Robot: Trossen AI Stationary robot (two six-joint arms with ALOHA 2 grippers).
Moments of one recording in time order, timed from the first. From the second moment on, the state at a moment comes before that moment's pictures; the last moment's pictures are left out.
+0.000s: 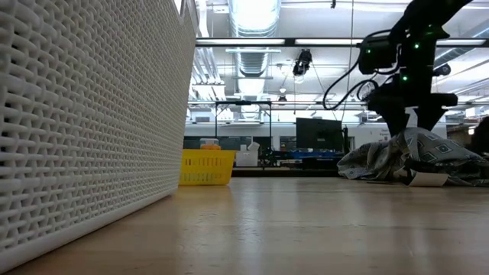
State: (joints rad) left arm 0.33 0.02 0.25 -0.69 -0.19 -0.22; right arm -0.64 1.14 0.75 -0.99 0.29 0.61
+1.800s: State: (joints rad) left arm 0.33 0.02 0.25 -0.69 -0.19 -0.22; right arm -0.65 1.14 0.46 -0.70 0.26 0.62
